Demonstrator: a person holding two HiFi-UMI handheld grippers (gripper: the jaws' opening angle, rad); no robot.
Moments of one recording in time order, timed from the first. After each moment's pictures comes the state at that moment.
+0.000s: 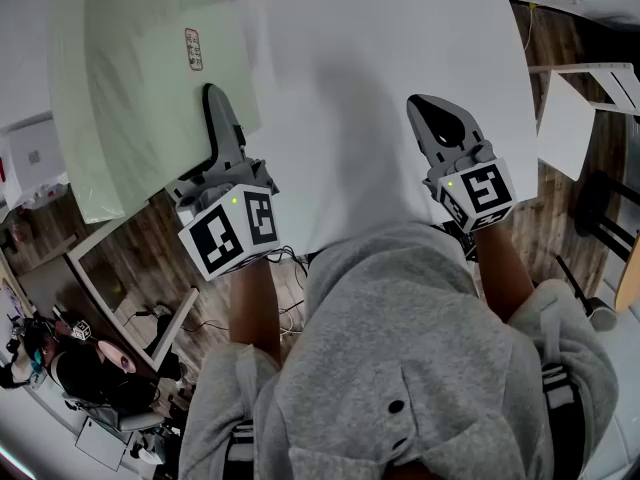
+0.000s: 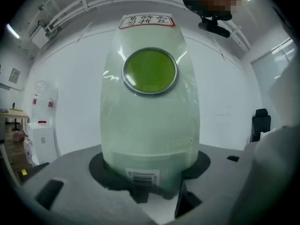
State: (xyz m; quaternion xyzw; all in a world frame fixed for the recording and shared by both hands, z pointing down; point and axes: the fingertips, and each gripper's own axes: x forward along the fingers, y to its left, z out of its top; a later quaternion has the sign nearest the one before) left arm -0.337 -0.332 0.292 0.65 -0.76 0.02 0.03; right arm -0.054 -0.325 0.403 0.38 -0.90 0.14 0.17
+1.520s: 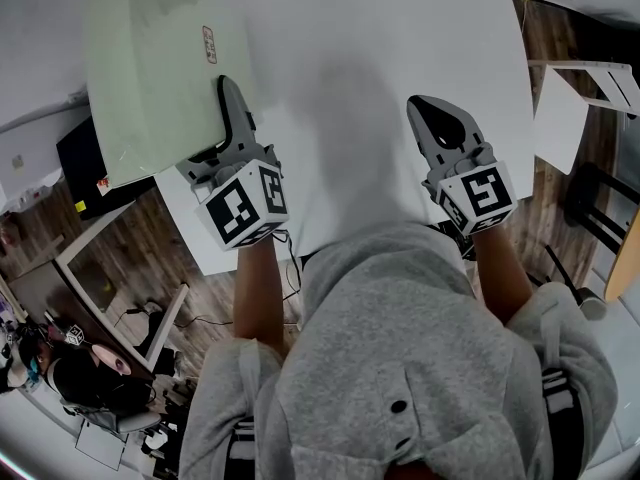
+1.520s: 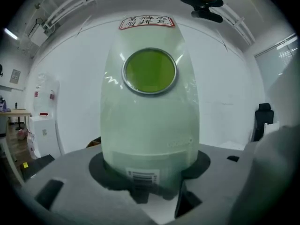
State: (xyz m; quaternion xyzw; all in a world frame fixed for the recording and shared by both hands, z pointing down) left arm -0.328 -0.360 0.374 0.64 -0.76 0.05 0.07; right arm -0.044 -0.338 0.426 0.39 -0.89 0.15 0.19
